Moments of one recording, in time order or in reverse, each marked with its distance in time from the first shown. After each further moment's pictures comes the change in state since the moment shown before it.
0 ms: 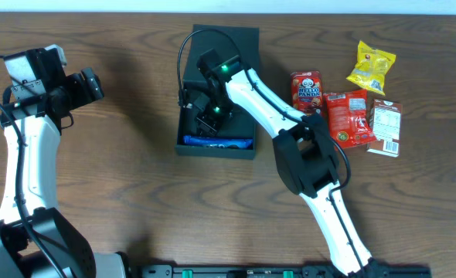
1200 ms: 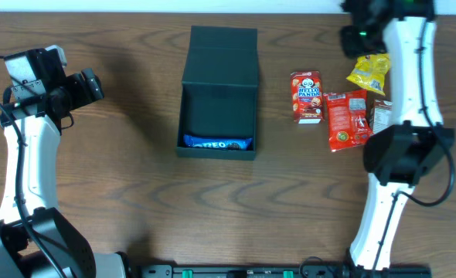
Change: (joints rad) left arm 0.000 0.000 0.000 -0.005 0.000 0.000; right arm -0.663 -0.168 0.344 -0.214 0.481 0.214
